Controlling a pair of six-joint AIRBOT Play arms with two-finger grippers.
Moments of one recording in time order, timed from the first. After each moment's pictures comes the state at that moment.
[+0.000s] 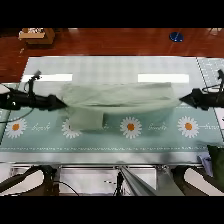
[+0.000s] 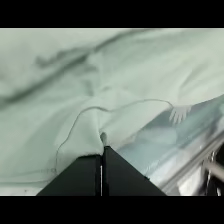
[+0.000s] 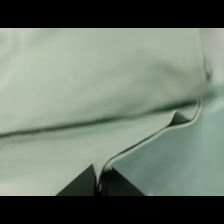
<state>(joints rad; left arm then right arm) 0.24 -1.23 0.87 0.72 -1.28 -1.04 -0.48 -1.15 0.87 -0.79 1.16 1.18</state>
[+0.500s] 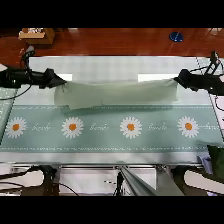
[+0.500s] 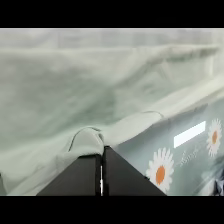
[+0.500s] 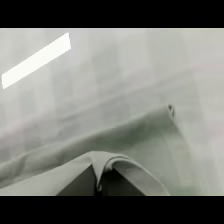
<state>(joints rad) 0.21 -1.47 1.22 0.63 -1.20 -1.10 -0.26 -1.37 1.03 -0.77 0.70 1.27</state>
